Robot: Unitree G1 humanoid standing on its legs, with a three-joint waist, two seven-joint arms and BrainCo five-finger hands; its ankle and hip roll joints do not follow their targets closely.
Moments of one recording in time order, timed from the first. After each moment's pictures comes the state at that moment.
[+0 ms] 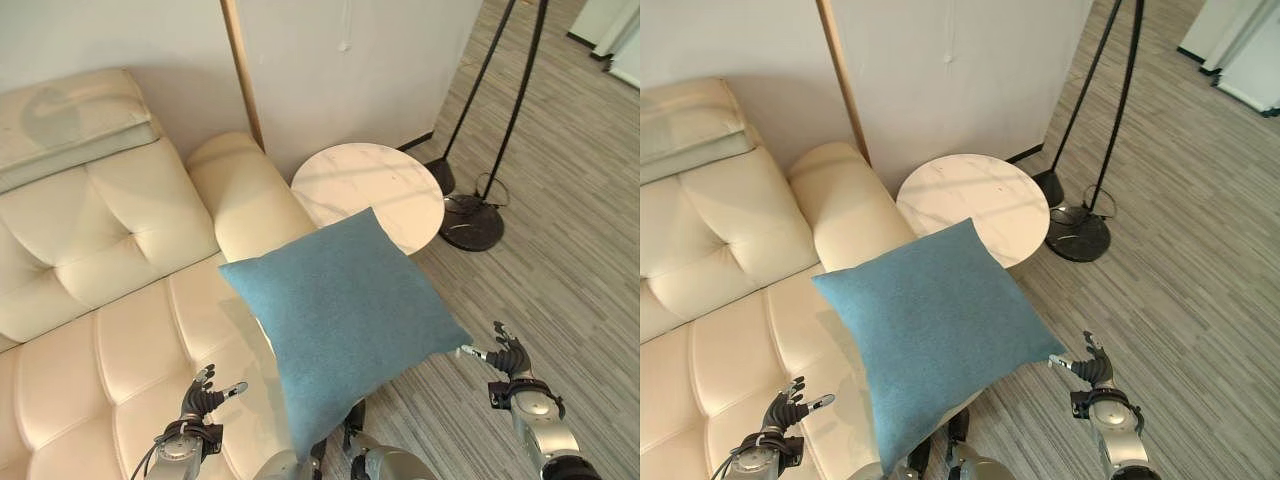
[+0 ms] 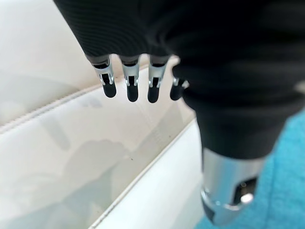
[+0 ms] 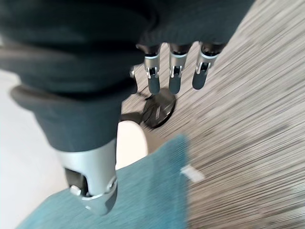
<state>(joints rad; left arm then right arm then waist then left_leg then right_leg) 0.12 0.35 -0.04 0.67 -0.18 -0.09 0.13 0.01 -0.38 0.01 0.58 0.10 -0.04 -0.21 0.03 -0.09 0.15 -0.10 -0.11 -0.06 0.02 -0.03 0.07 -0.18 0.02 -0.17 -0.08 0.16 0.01</state>
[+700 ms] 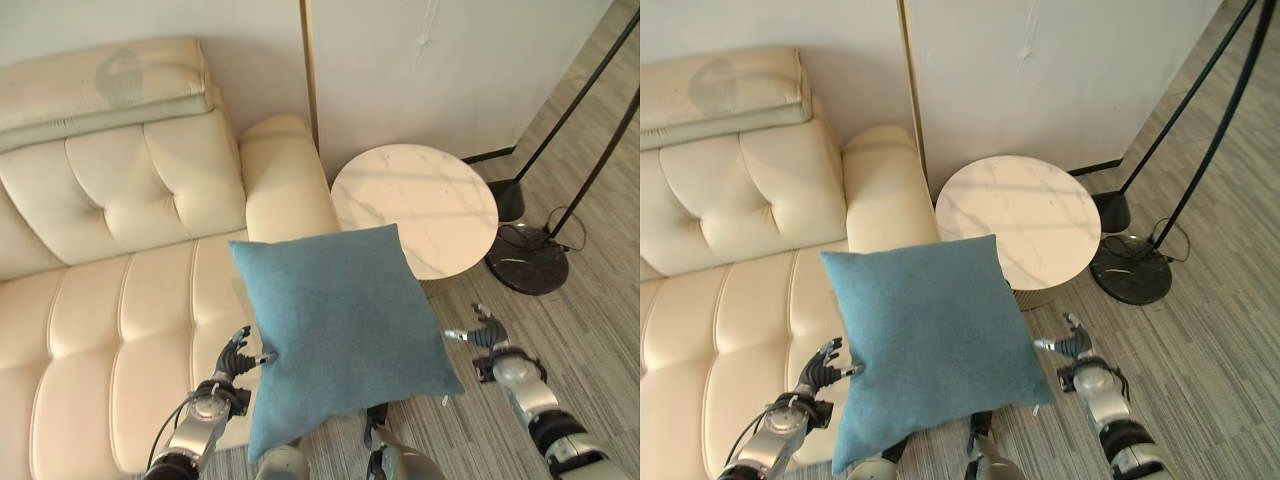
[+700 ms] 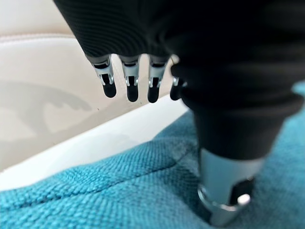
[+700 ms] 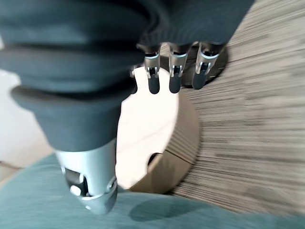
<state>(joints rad) -0.15 0.34 -0.28 0.63 -0.20 -0.09 0.17 -0.37 -0.44 0.27 0.78 0.09 0.00 -0.22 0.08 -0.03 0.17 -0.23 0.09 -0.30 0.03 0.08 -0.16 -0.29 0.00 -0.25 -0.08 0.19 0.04</state>
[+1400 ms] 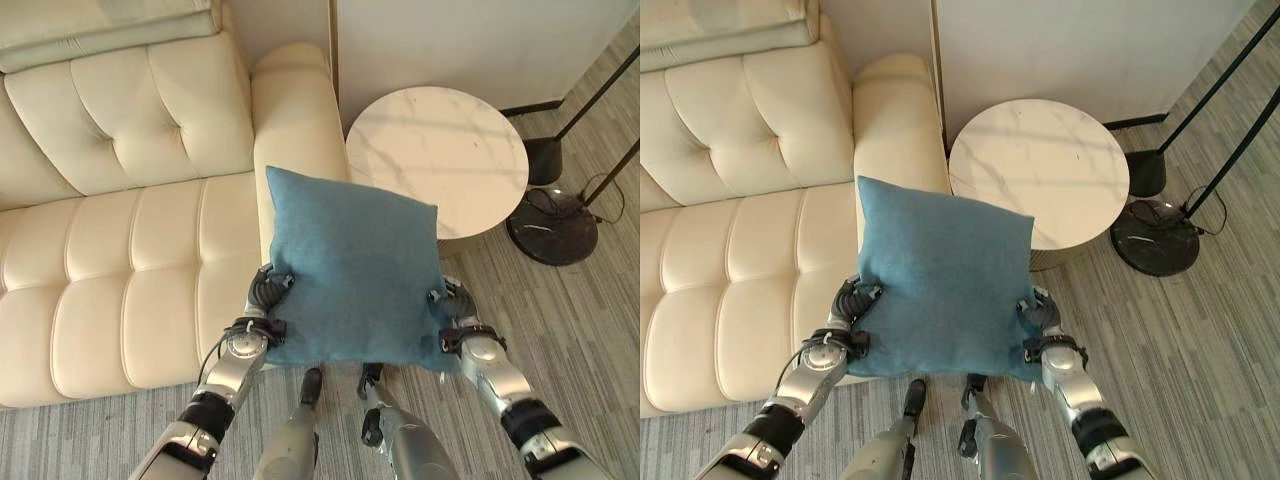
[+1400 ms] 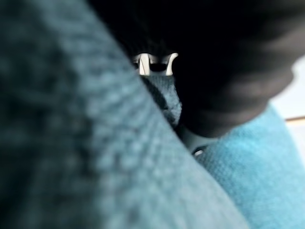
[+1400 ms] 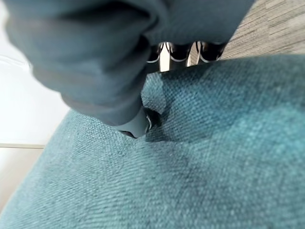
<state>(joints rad) -0.18 0.31 -0.28 0.40 -0.26 -0.11 0.27 -0.16 -0.36 0.26 0.43 0.31 -0.04 -0.22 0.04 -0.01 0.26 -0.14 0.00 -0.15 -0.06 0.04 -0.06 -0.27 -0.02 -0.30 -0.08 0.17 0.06</state>
